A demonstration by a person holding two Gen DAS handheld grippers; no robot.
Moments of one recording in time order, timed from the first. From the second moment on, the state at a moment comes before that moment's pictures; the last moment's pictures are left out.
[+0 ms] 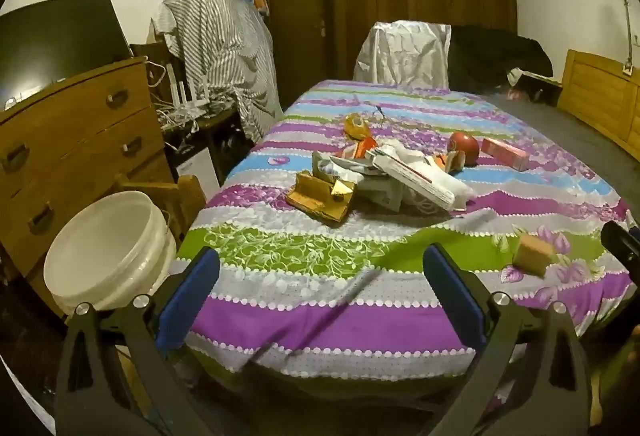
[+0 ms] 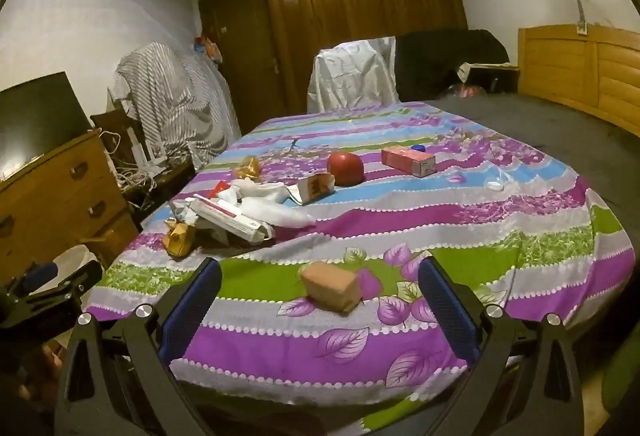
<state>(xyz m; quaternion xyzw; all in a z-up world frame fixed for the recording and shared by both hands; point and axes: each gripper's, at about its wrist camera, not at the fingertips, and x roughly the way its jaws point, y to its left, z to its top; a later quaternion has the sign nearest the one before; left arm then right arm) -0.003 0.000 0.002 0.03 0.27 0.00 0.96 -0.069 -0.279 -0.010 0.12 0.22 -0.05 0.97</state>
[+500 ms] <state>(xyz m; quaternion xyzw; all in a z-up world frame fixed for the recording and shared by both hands) -0.001 0.006 0.002 0.01 0.27 0.01 0.96 -0.060 -0.293 -0.022 0.17 0.24 -0.05 0.95</state>
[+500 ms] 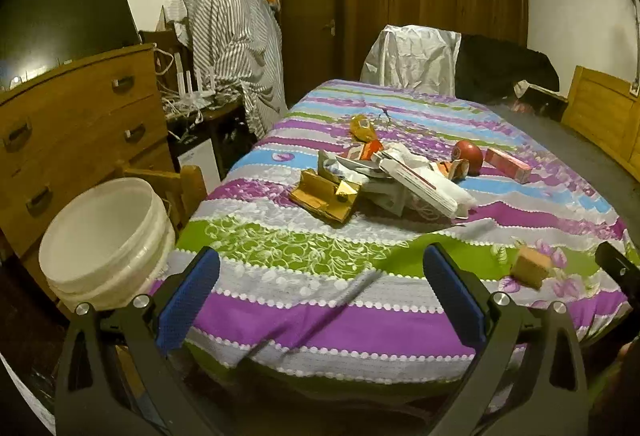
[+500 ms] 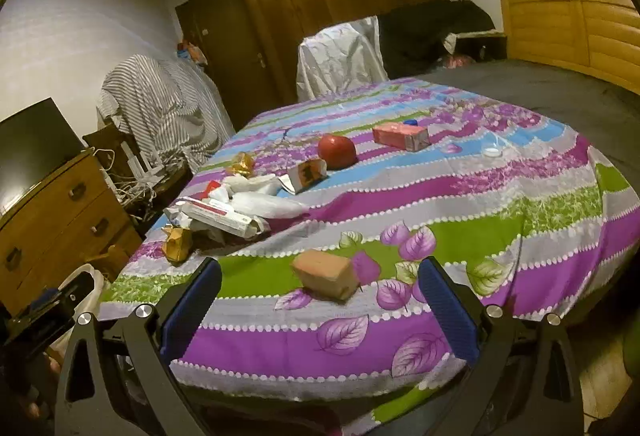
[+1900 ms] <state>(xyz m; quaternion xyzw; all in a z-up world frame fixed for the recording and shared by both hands) -0.002 -0.007 -0.002 0.06 0.28 -0.01 0.96 -0.058 -0.270 -0.027 0.10 0.27 -0.03 0.96</state>
